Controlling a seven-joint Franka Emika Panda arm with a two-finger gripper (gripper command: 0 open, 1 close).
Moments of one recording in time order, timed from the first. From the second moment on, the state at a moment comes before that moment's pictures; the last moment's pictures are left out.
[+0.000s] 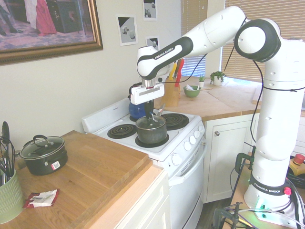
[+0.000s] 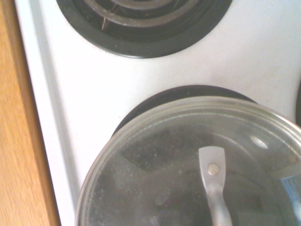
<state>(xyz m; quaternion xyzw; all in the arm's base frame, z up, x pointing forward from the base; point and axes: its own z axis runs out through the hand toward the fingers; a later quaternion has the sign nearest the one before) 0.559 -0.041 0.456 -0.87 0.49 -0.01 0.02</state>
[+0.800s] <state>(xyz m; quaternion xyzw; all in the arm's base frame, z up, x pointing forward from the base) 0.554 -0.026 0.447 -0.88 0.48 -0.02 0.00</state>
